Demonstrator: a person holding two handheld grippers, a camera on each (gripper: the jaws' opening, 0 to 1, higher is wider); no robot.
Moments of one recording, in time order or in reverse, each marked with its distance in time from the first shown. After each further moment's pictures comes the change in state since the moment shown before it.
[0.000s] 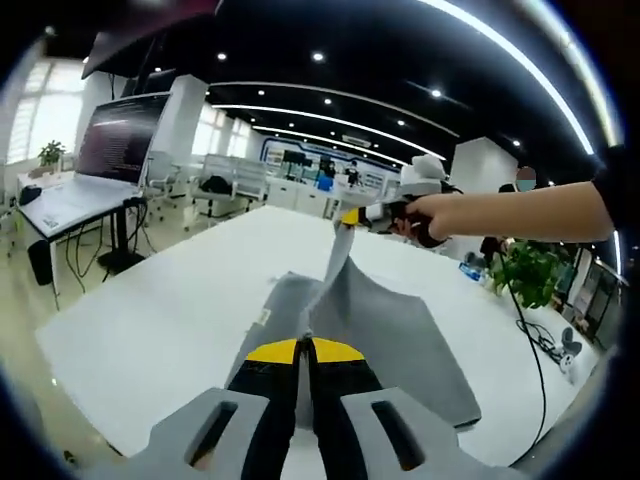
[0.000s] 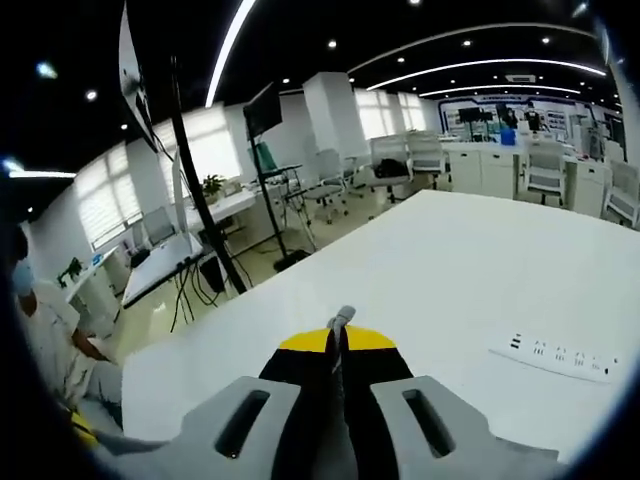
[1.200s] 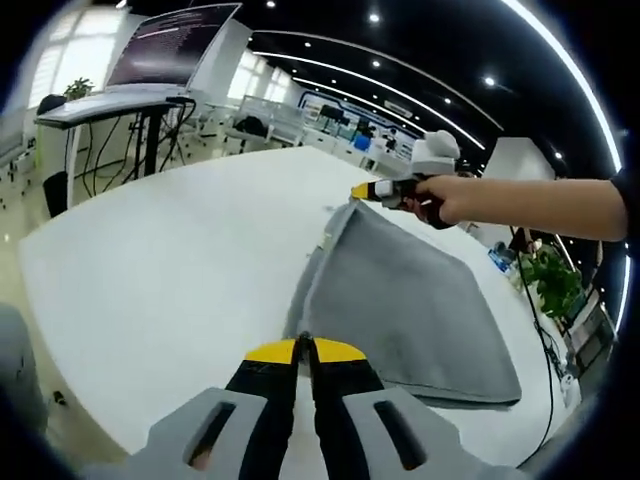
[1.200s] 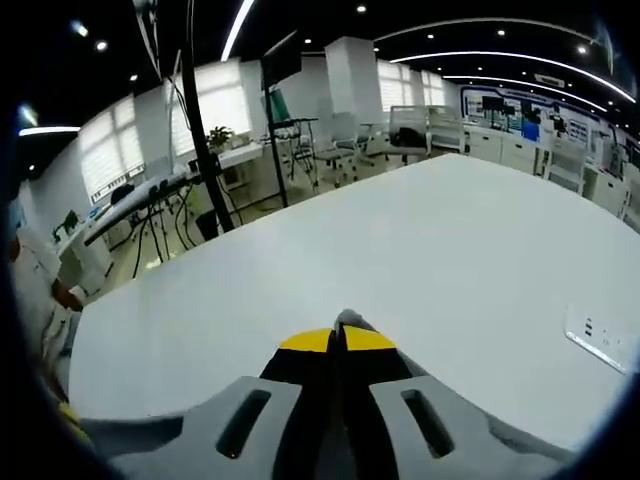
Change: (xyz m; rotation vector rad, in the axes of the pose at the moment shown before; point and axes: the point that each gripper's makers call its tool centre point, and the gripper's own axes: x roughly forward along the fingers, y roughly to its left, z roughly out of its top) left arm 0.029 0.062 -0.078 -0.164 0.209 0.069; right arm 0.100 0.016 -0.075 -0.128 0.131 0.022
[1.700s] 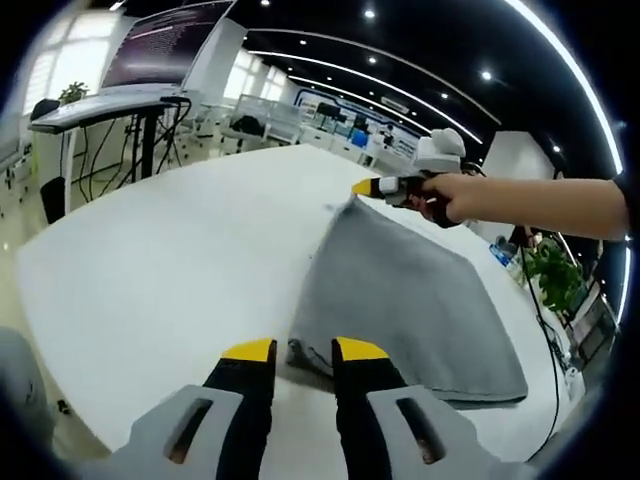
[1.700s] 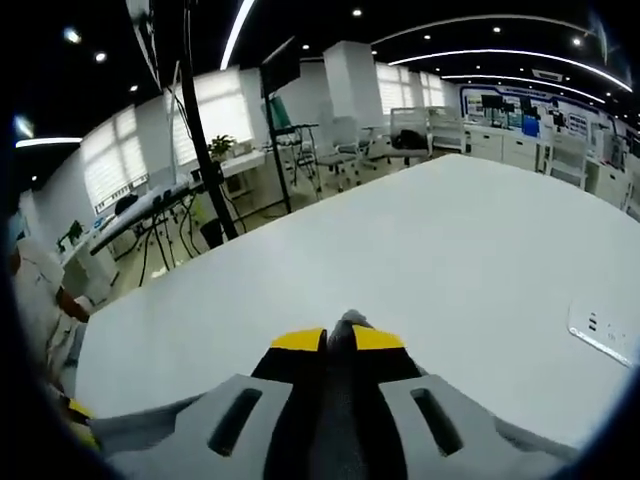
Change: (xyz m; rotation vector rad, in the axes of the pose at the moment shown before) left arm 0.006 0.000 0.006 0.045 -0.004 -0.009; right arm -0.003 -0.001 0.001 0.027 -0.025 0.018
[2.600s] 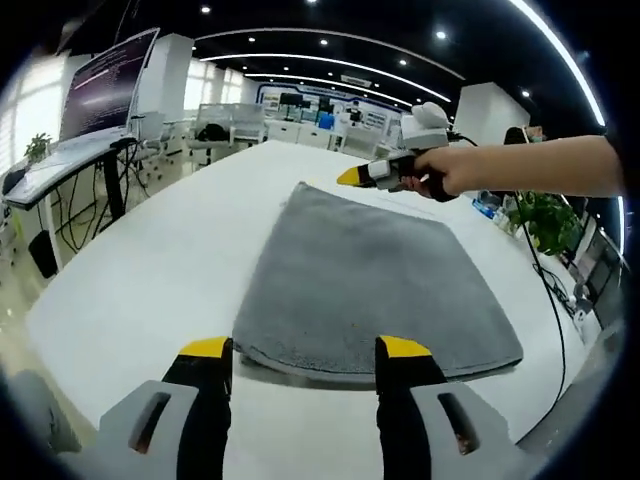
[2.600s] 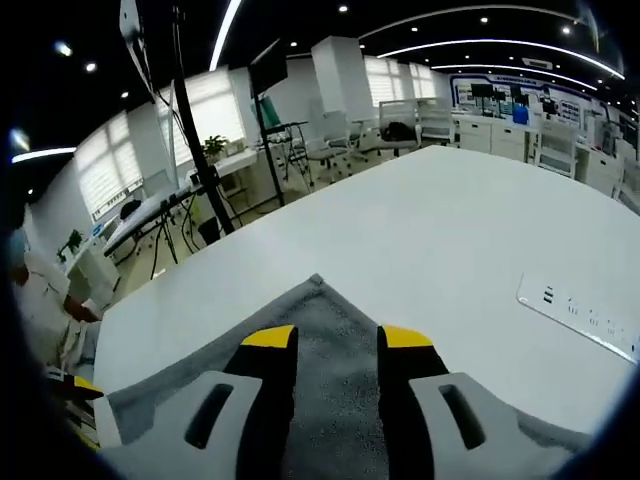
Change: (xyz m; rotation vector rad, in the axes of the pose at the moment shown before) left arm -0.013 -0.049 -0.002 0.228 0.072 -0.064; right arm -0.076 -0.031 -0.014 0.059 0.038 -0.013
